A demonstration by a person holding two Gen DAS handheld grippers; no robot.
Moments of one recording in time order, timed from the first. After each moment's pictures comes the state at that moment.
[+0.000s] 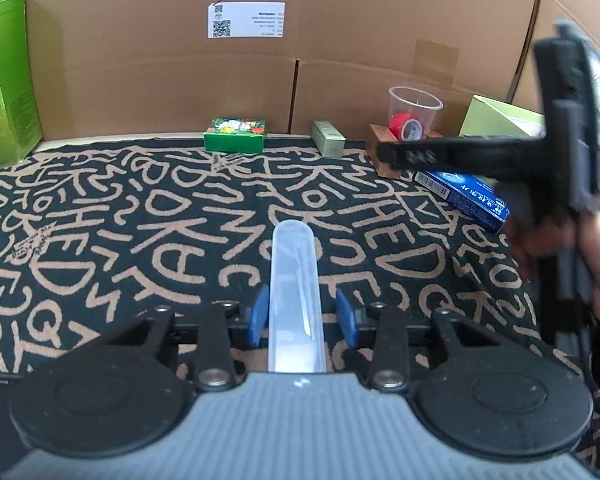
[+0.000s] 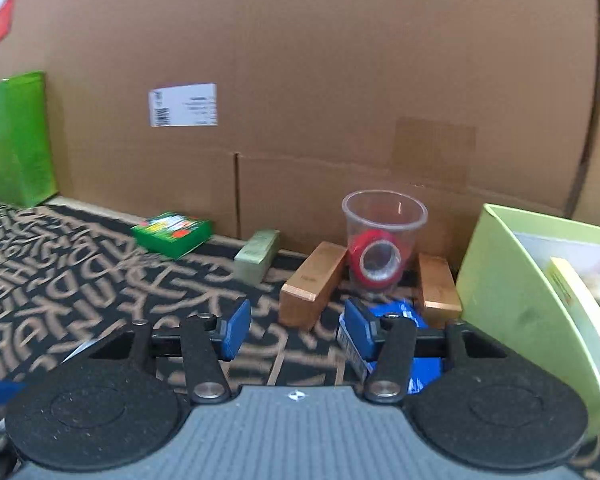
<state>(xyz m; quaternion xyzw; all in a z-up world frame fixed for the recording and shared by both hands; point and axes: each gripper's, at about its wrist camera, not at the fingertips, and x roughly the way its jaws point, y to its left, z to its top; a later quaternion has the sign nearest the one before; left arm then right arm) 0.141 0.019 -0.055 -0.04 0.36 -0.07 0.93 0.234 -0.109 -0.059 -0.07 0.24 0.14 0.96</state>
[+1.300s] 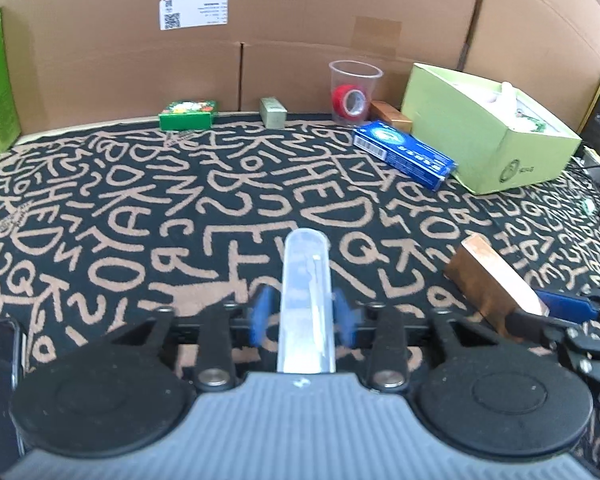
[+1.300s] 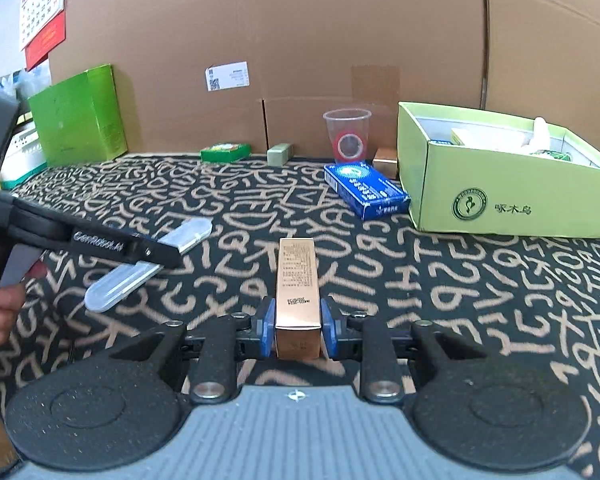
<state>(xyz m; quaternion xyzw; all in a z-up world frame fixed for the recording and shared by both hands) 0.105 -0.022 -0.052 -0.02 0.38 -0.10 0.92 0.042 -0.202 -0.067 -0.03 0.28 0.18 0.94</state>
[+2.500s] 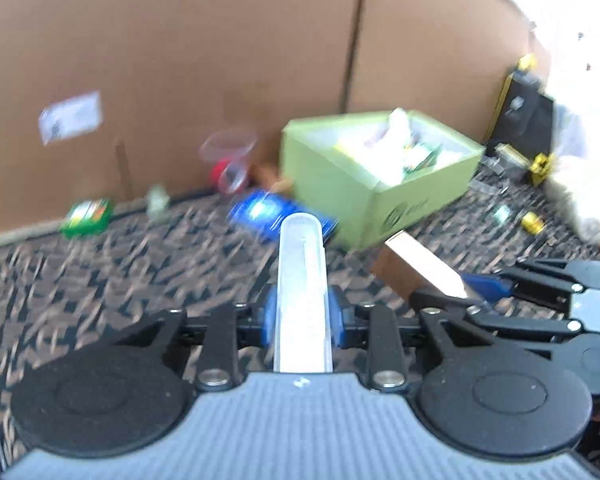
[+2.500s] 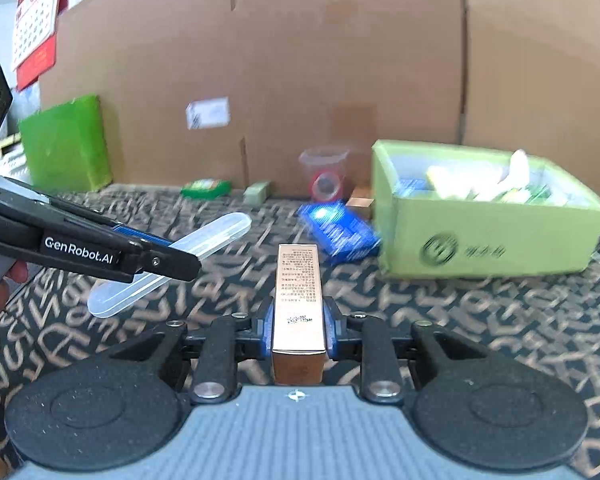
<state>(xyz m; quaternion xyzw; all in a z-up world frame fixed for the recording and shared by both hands) 0.107 -0.085 0.017 0.03 0.31 -0.24 0.92 0.051 -0.224 -0.040 -0.03 0.23 0.16 0.96</state>
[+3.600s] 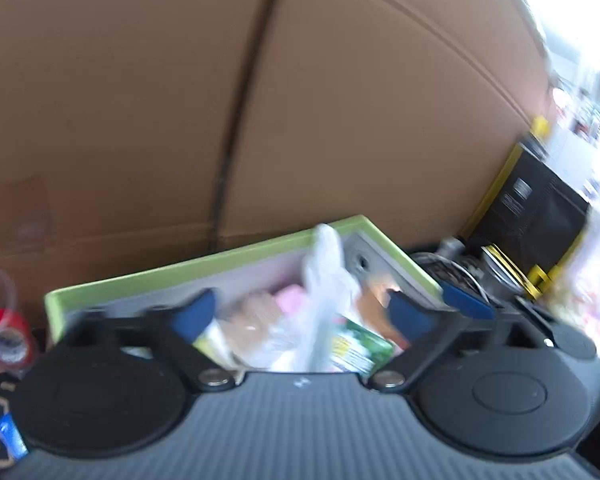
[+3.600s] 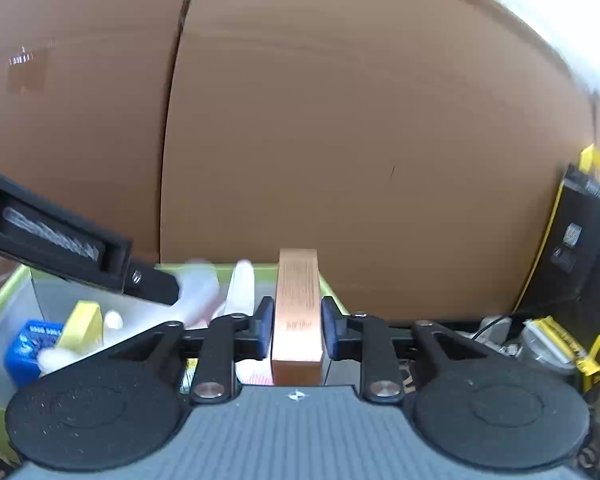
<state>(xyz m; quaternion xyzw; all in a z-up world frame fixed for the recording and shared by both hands) 0.306 -0.297 0.016 -0.06 0.29 -0.27 0.91 0.238 -0.405 -0.019 -0.05 0.15 -0.07 0.98</state>
